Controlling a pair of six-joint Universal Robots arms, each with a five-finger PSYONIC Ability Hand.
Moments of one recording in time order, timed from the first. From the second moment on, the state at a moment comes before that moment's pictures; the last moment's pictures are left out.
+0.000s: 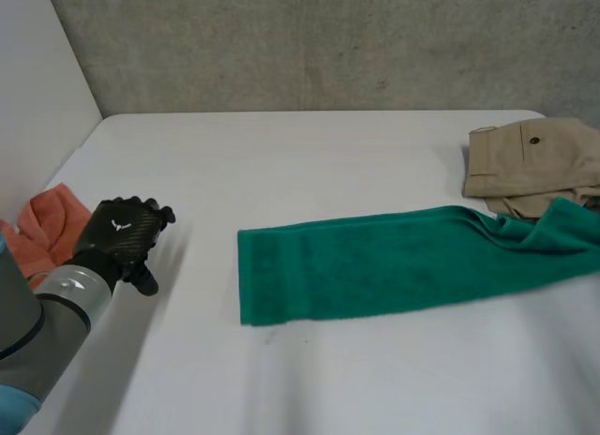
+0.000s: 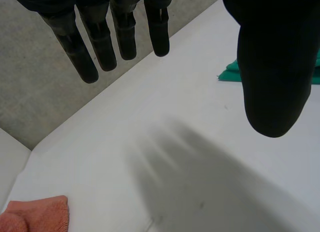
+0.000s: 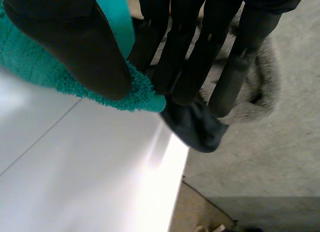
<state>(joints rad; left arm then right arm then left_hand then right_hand) 4.52 -1.76 -1.96 3.46 -1.41 3.57 1.24 -0.99 1.37 0.03 1.30 2.34 0.37 0.35 0.36 0.35 0.16 1.10 1.18 1.18 1.20 0.98</state>
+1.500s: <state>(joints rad) 4.28 -1.62 -1.95 3.46 -1.53 3.51 2.20 -1.15 1.68 -0.45 1.31 2.45 0.31 0.30 0.31 0.30 0.12 0.79 1.14 1.19 1.20 1.01</state>
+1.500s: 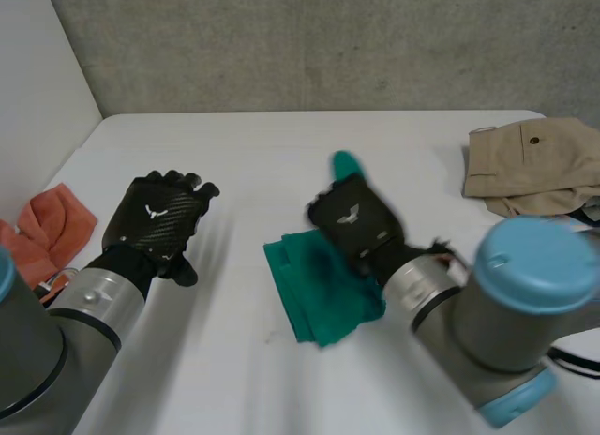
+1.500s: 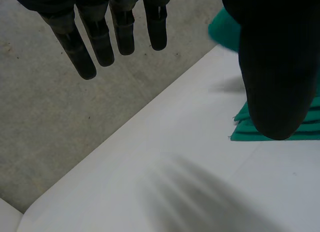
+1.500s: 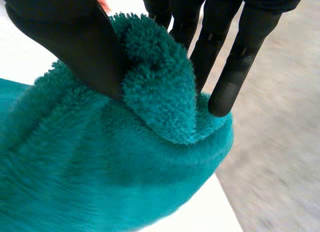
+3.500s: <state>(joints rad) 4.09 -1.65 -1.45 2.88 -1.00 3.29 2.22 -1.07 1.96 -0.71 1.40 2.55 0.21 0.21 0.21 0.21 0.05 0.20 0.20 0.21 0.21 0.05</state>
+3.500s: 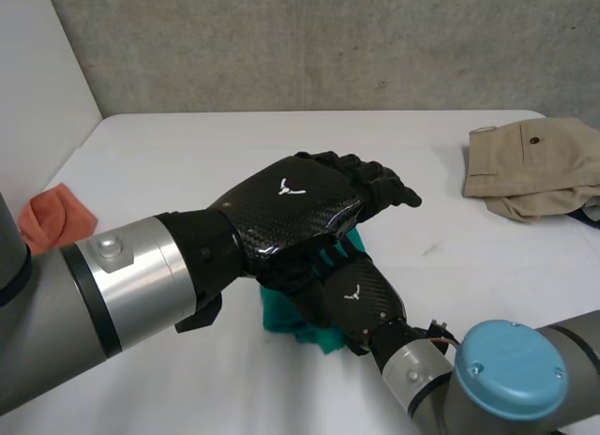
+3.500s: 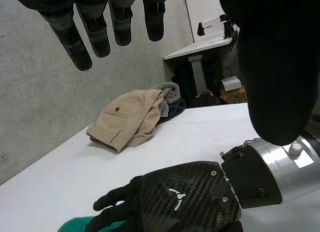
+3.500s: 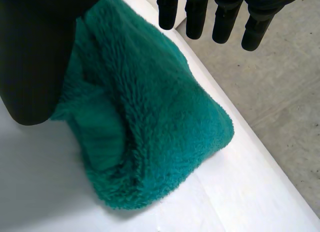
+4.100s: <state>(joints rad) 4.12 -1.65 -1.48 2.93 -1.04 3.29 2.22 -0.96 1.71 -0.72 1.40 2.56 0.21 0.21 0.21 0.21 0.05 1.02 1.14 1.16 1.18 0.93</state>
